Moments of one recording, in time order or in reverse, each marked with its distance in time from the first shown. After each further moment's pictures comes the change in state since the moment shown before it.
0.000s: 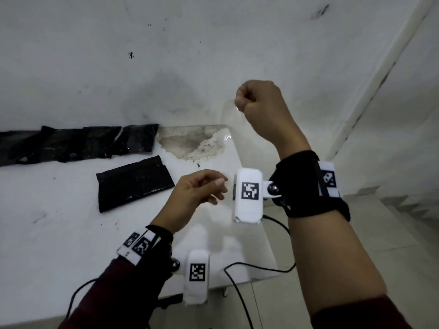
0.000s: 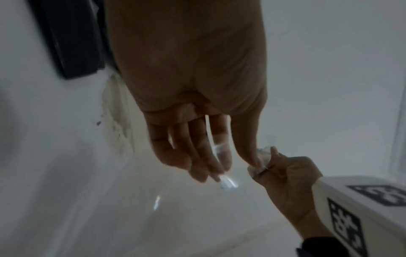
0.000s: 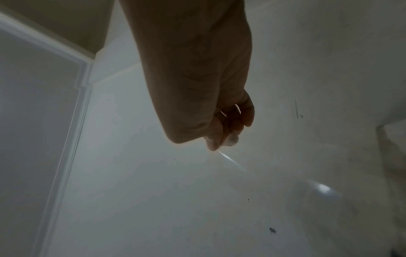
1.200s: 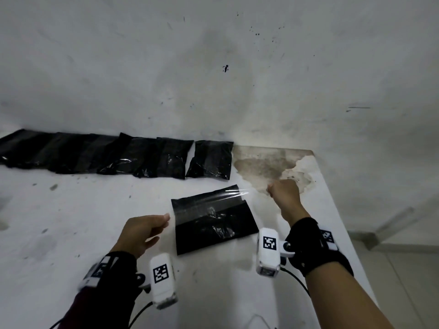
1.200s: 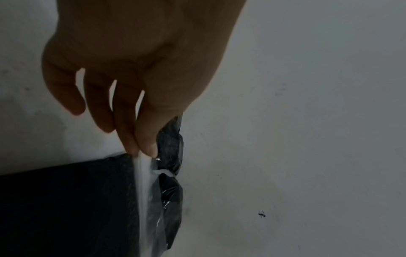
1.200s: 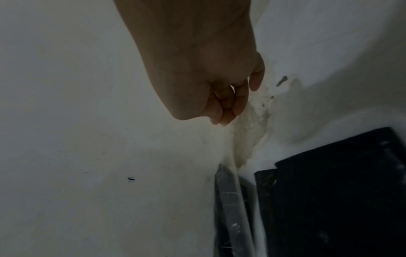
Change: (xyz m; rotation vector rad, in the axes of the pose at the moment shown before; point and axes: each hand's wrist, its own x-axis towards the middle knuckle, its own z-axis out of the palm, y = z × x) left_hand 0.001 -0.017 -0.300 0.044 0.815 -0.660; right_hand 0.071 0.090 0.253 0.209 -0.056 0.821
